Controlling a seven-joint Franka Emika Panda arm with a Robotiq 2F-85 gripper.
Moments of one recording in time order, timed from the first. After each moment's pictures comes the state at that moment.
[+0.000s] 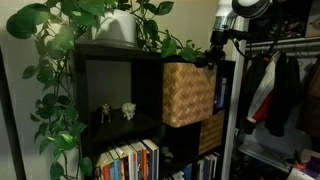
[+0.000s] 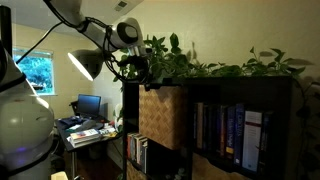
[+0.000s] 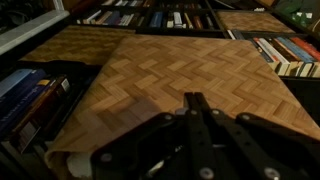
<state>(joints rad) 0.05 -0.48 0.18 -2.33 -0.09 2.13 0.27</state>
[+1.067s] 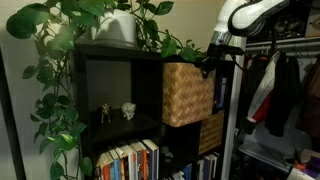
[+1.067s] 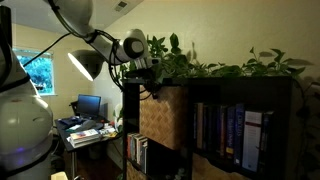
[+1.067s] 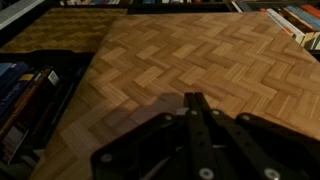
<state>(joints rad) 0.01 -0.41 0.15 -2.42 -0.09 2.41 0.28</state>
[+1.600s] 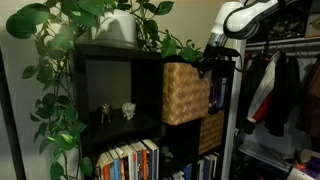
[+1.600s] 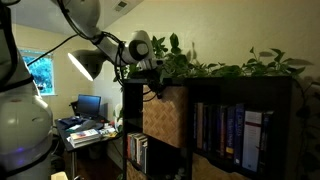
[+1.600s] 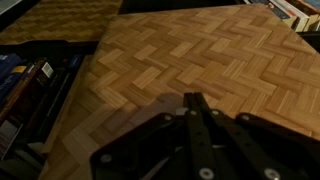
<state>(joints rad) 0.01 -0.34 0.13 -2.38 -0.09 2.47 0.28</state>
